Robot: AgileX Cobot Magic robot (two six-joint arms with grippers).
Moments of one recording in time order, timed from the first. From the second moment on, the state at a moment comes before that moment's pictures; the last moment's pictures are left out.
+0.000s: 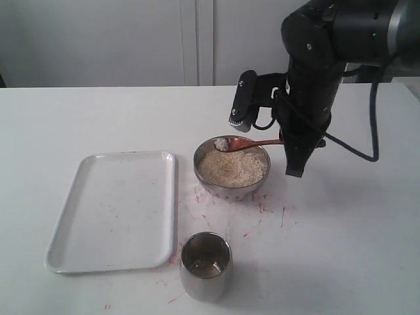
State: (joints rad) left arm -0.09 0.00 0.00 0.02 0.03 0.16; right arm 0.36 1.77 -1.39 -0.30 1.01 -0.66
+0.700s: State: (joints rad) left arm -0.09 0.00 0.00 0.02 0.03 0.16; right arm 0.35 1.54 -1.23 -0.21 0.97 -0.84
